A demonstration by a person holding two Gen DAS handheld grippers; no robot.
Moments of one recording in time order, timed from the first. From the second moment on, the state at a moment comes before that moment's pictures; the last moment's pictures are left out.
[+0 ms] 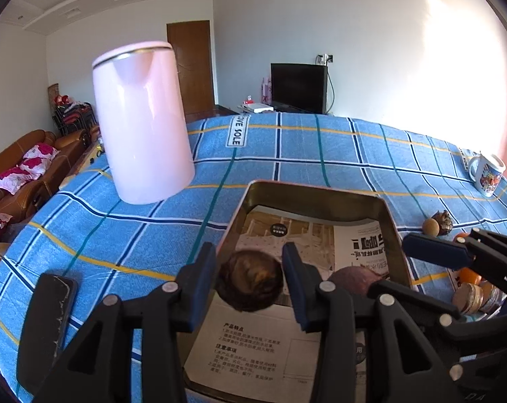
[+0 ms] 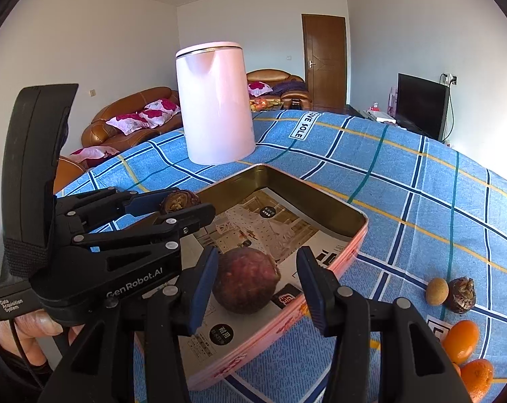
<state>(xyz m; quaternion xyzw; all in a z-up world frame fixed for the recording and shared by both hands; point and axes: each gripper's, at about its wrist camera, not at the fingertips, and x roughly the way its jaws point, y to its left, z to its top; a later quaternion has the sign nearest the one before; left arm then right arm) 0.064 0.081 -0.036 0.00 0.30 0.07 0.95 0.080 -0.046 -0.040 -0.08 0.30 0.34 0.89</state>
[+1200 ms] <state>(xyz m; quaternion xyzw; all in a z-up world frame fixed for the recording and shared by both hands) 0.043 -0.056 -0.030 0.02 0.30 -0.09 0.95 0.016 -0.248 -0.059 -0.01 0.31 0.13 0.94</state>
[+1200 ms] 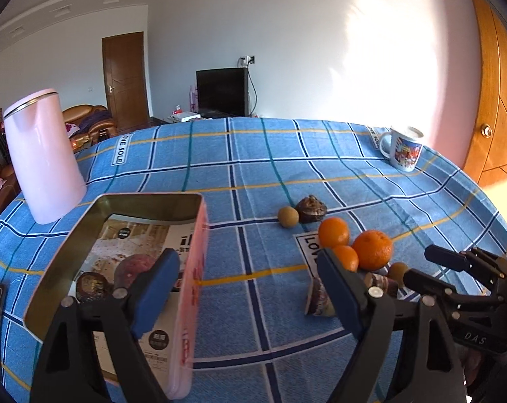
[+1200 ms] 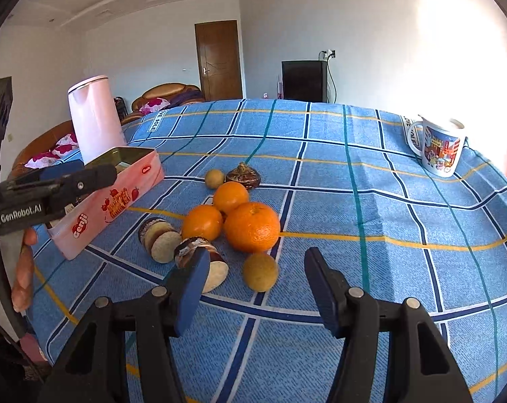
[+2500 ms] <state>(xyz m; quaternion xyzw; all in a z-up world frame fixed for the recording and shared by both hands) 0.050 -0.106 -0.066 0.05 0.38 -0.19 0.90 0.031 -0.245 -0.073 -0.01 0.36 0.16 0.92</state>
